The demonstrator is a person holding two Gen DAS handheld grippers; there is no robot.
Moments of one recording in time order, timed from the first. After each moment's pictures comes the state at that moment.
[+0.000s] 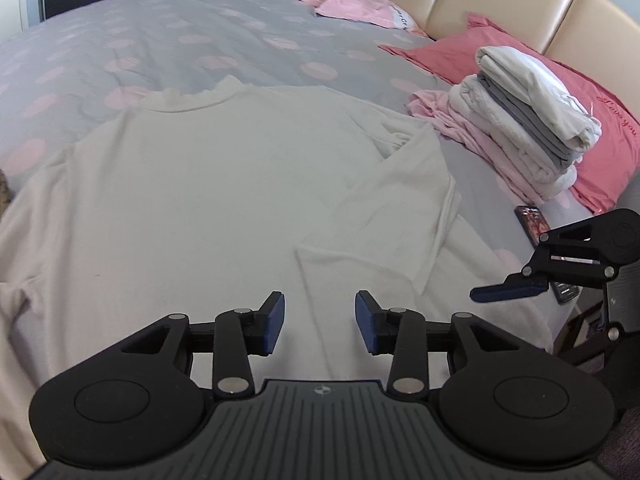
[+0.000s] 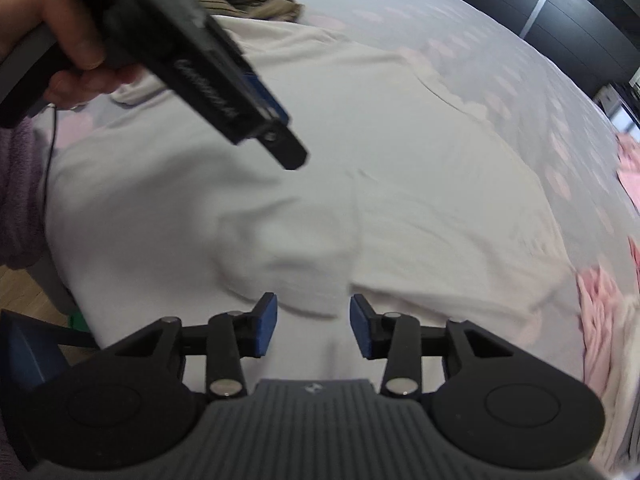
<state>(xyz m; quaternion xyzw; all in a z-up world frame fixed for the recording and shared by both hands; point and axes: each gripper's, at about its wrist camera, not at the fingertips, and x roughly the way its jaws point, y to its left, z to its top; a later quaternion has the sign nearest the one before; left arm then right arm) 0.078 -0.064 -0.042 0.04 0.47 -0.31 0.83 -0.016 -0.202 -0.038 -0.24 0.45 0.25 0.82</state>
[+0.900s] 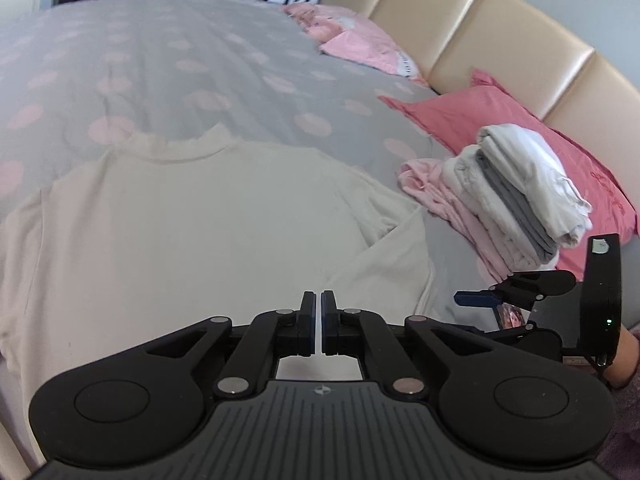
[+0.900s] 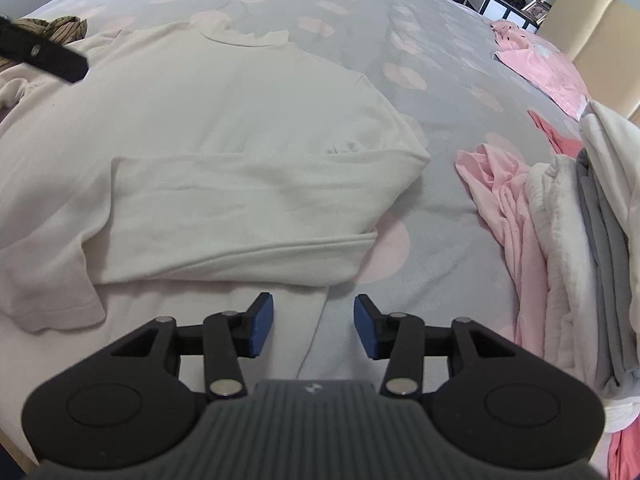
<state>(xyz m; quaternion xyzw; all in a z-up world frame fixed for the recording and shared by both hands) 0.127 -0.076 -0.017 -0.04 0.46 -0.30 0.84 0.053 -0.289 -0.061 -0.15 0.48 0.07 0.86</state>
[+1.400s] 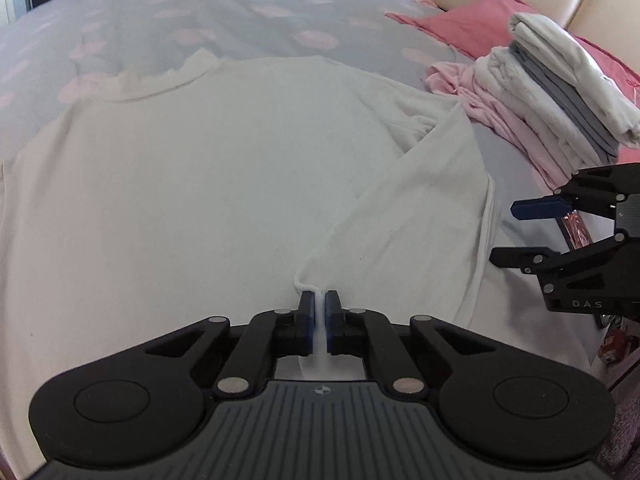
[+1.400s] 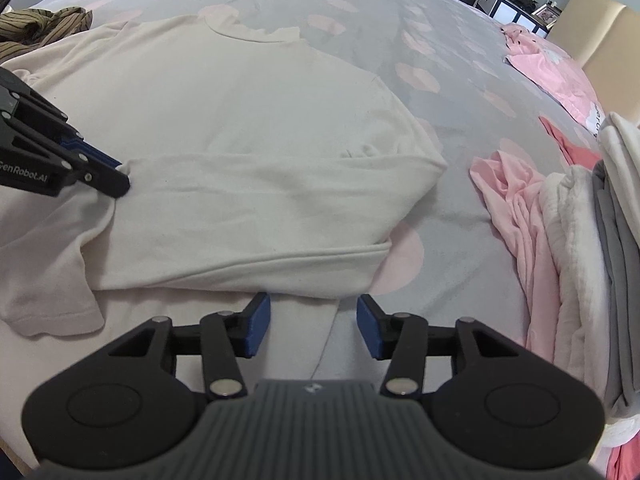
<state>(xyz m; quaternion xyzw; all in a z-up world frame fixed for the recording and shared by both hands) 0.126 -0.107 -0.080 0.06 0.49 -0.30 0.82 0.061 -0.285 -0.069 -0.16 0.48 0.08 0.86</state>
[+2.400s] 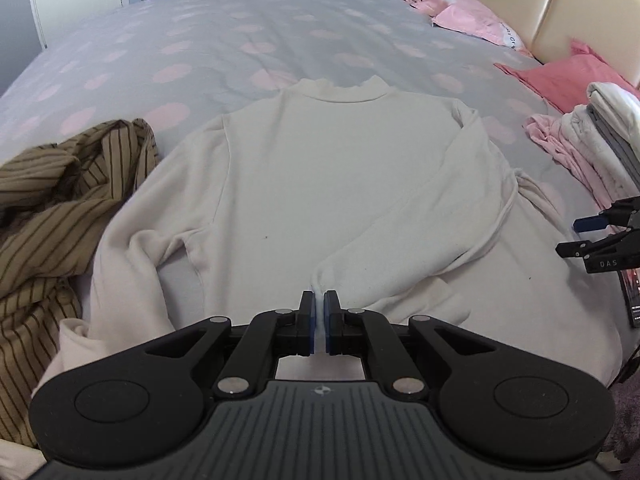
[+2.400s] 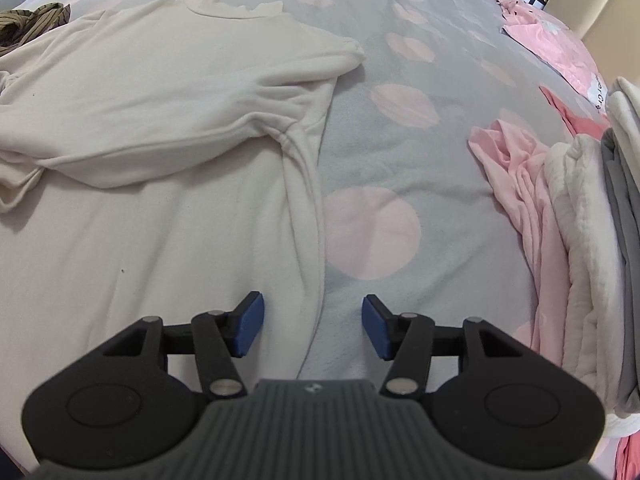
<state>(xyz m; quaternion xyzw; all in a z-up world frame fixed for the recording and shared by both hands) 0.085 0.033 -0.033 0.03 0.49 -0.16 0.86 0.075 -0.294 -0.075 -0.14 0.51 0.07 0.84</state>
